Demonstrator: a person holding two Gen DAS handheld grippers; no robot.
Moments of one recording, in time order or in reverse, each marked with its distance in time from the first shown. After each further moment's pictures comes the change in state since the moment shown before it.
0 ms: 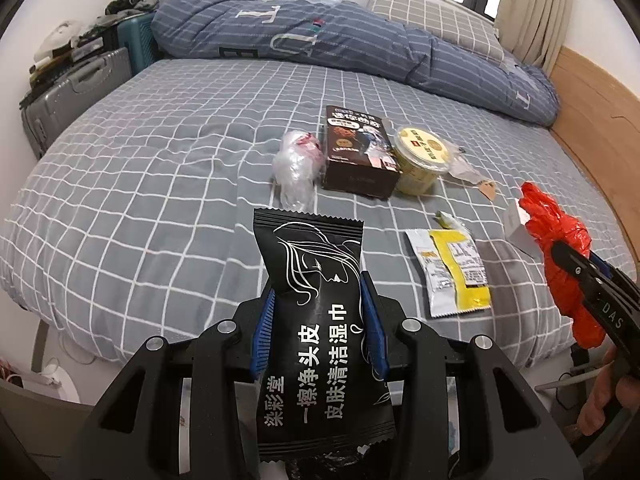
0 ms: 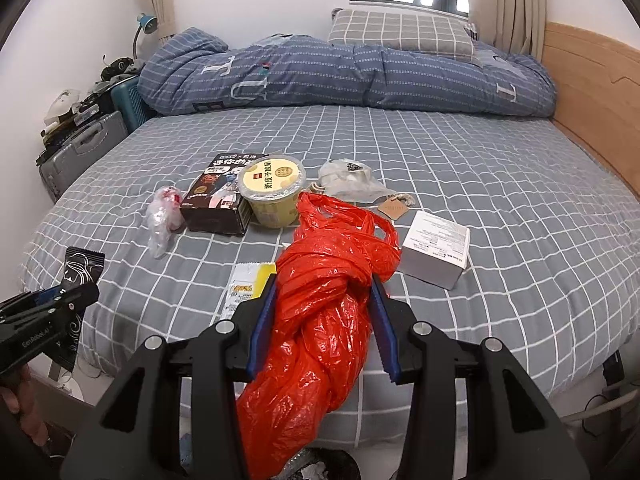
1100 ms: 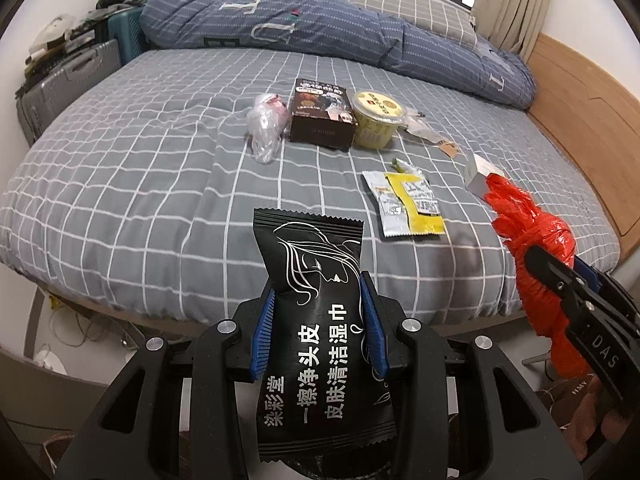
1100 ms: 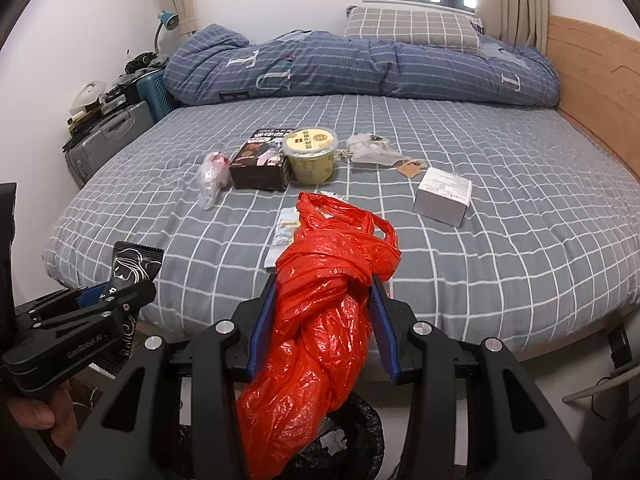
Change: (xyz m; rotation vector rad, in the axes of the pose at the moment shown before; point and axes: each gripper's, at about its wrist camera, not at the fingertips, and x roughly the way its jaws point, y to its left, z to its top) left arm -0.040 -0.023 -0.065 0.019 0.030 -0.056; right arm -0.065 0.024 -0.061 -0.002 0.022 0.060
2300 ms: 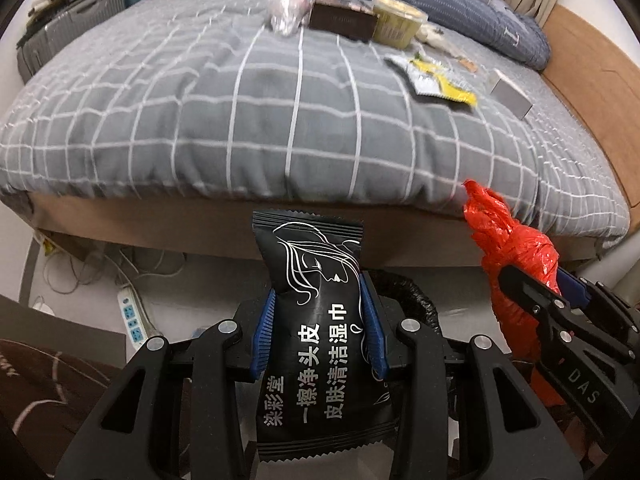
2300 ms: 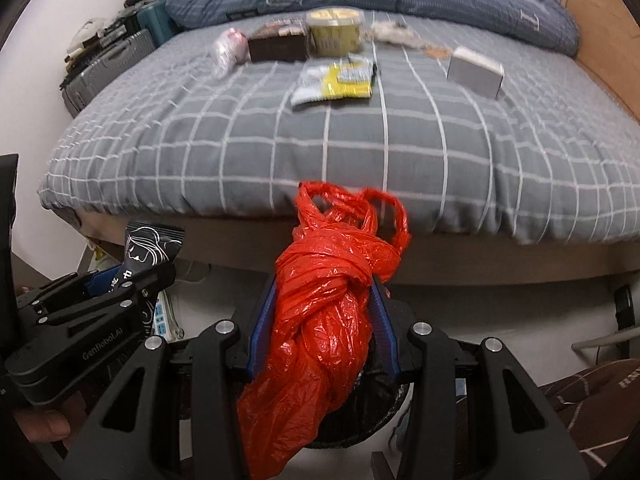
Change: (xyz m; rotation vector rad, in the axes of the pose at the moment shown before) left arm 0.041 0.020 -0.101 -0.029 0.168 0.011; right arm 0.039 0.030 -0.103 -0.011 0.264 0.008
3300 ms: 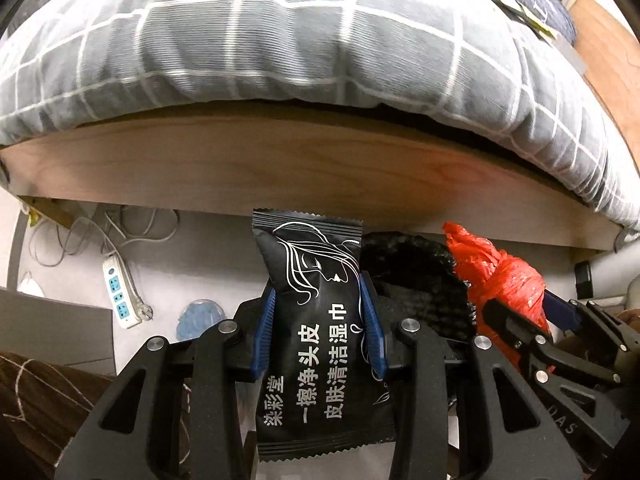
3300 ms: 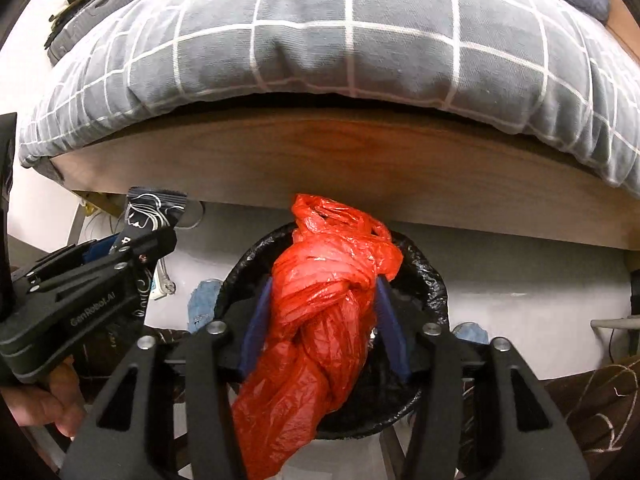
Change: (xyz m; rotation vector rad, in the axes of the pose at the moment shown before) left arm 0.087 0.028 -0.019 -0.042 0.126 0.017; right arm 0.103 0.015 -0.033 -0.020 0.199 0.032
